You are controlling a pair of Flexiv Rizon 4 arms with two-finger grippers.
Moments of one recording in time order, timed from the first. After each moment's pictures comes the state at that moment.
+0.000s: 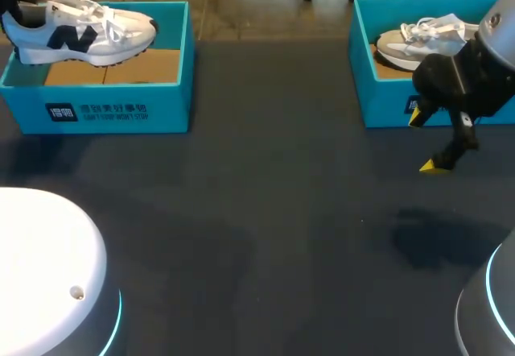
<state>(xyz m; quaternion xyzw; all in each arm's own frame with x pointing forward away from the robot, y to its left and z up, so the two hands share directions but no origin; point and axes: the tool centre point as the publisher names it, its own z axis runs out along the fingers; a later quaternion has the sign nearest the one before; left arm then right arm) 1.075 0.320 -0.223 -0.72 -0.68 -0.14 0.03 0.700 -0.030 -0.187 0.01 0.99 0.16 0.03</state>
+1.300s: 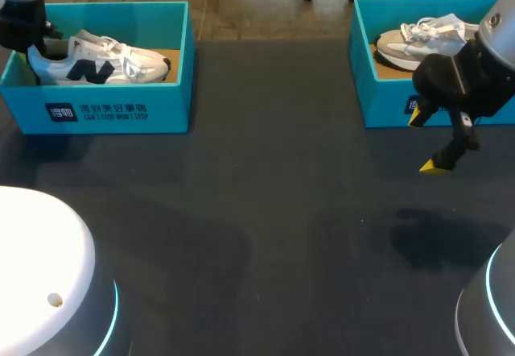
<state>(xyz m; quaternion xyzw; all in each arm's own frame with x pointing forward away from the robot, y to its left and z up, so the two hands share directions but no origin) 1.086 0.311 -0.314 -0.73 -0.67 -0.12 0.07 0.700 -0.030 -0.187 0.01 0.99 0.16 0.03</state>
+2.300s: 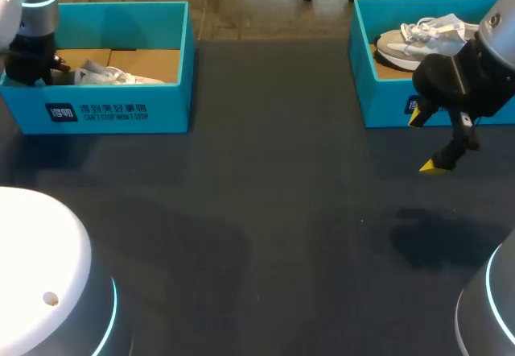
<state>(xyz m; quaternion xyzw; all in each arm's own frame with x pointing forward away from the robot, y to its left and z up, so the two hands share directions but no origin) 1.050 0.310 -0.373 -0.74 -0.66 -0.11 0.10 0.700 -0.030 -0.187 0.01 0.99 0.16 0.03</state>
